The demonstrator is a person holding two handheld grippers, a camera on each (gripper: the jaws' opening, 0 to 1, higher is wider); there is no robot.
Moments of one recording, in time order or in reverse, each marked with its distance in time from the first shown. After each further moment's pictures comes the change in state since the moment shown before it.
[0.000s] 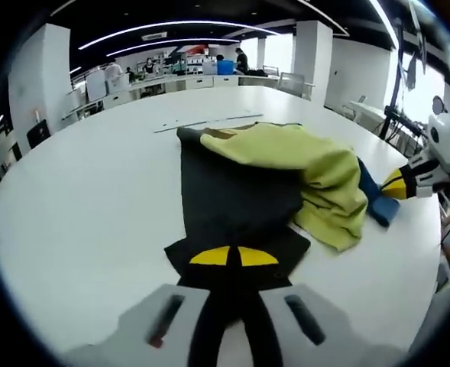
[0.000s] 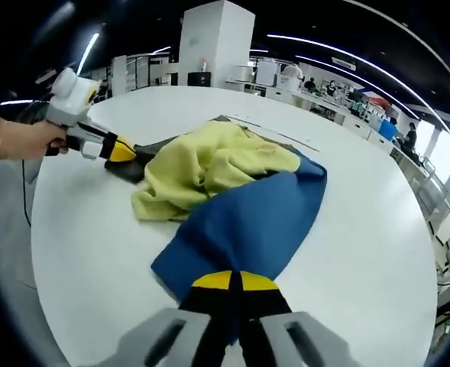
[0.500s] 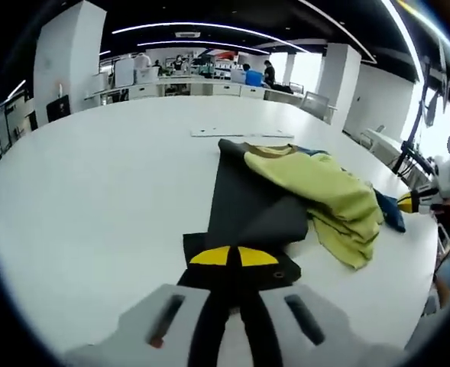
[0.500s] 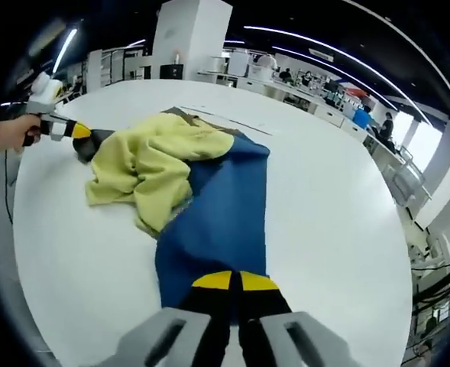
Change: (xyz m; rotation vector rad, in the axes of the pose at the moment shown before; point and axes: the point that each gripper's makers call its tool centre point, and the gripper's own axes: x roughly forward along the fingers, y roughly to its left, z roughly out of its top) left arm -0.015 0.045 0.009 -0.105 -0.023 0.054; right arm -0.019 -0.080 -0.024 0.009 0.071 -0.142
